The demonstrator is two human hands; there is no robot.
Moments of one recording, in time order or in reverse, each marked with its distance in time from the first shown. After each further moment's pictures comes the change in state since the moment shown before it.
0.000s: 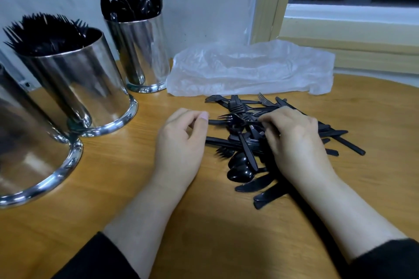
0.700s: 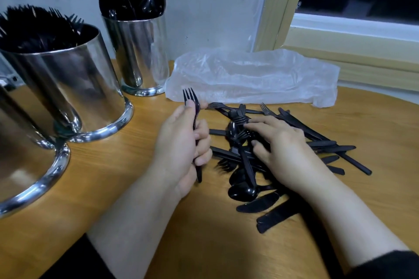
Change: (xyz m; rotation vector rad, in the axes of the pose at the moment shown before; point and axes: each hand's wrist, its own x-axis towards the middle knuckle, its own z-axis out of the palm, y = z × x) left_hand 0.026 0.021 0.003 -0.891 -0.136 -0.643; right_hand 0.027 0.000 0.010 0.005 -0.344 0.036
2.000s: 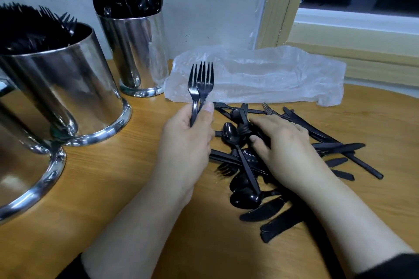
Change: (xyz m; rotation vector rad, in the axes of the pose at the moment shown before) left_hand -0.003 -0.006 0.001 0.403 0.025 0.210; right_hand 0.008 -0.010 0.001 -0.022 -0.010 0.129
